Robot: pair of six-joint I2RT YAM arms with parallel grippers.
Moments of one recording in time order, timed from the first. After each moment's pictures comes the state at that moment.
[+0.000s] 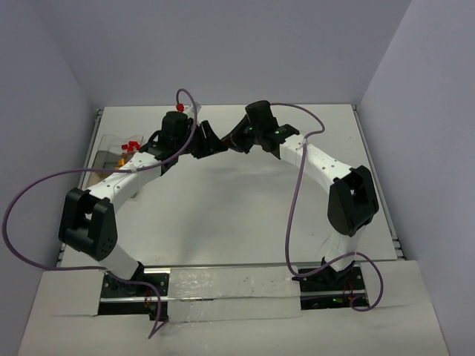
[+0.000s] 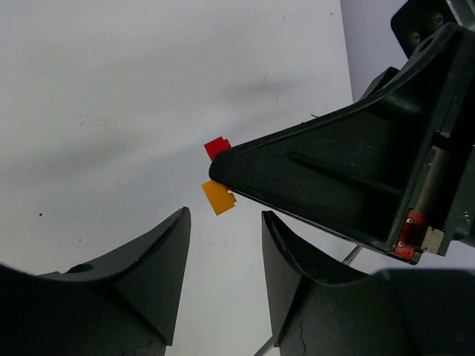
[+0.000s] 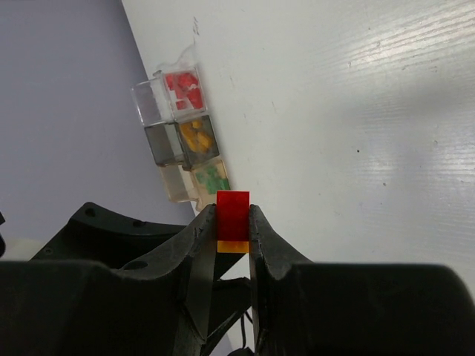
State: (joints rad) left arm -0.46 1.59 1.21 -0.12 0.34 -0.70; right arm 0.56 1.79 1.52 -0.37 -0.13 1.22
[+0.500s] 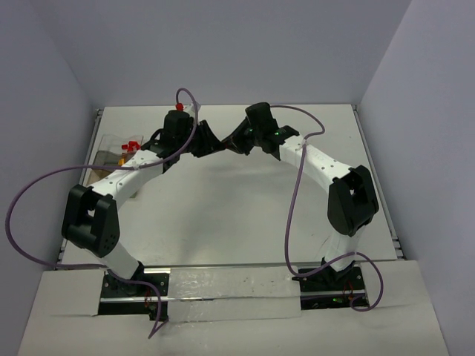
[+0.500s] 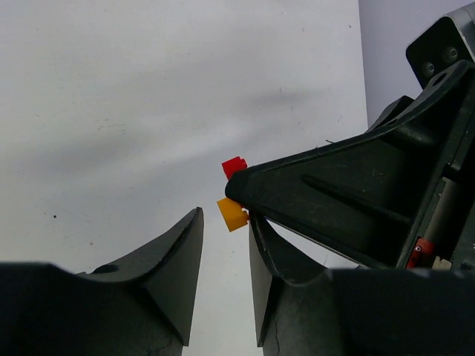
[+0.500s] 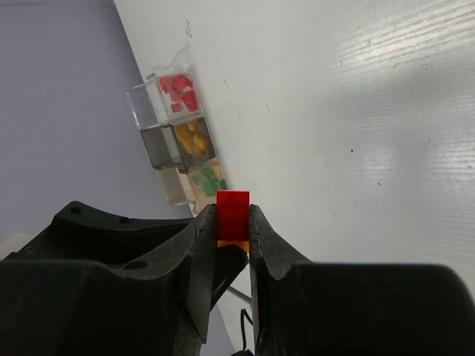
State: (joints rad) left arm -0.47 1.62 1.24 -0.14 0.29 -0.71; right arm 0.56 1.79 1.50 -0.37 -0.13 1.23
